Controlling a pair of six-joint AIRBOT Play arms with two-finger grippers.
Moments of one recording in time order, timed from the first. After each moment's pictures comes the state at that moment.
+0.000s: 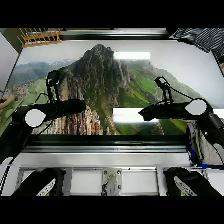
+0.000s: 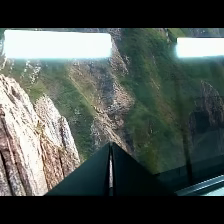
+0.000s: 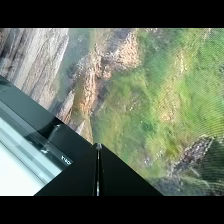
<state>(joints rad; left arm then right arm) -0.32 -0.87 0.84 1.21 -0.82 -1.73 0.16 -0.96 0.84 -0.85 1.03 1.07</state>
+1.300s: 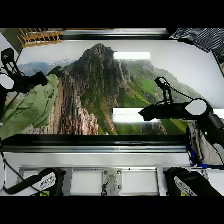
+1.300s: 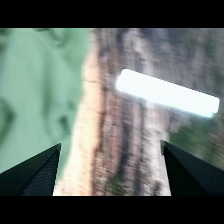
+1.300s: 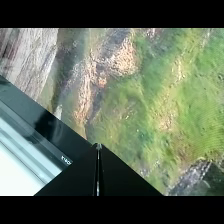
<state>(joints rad) 0.21 -1.28 1.24 1.45 -0.85 -1.65 0.16 -0.96 0.84 -0.85 1.03 1.07</state>
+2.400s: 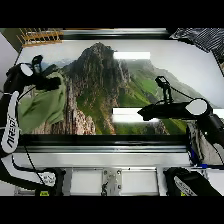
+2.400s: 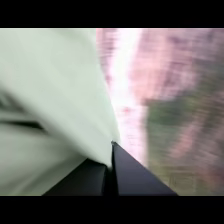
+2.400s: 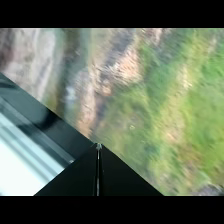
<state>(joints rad) 0.07 -1.60 1.50 1.29 -1.08 -1.44 0.16 -0.96 0.84 -0.79 1.02 1.07</state>
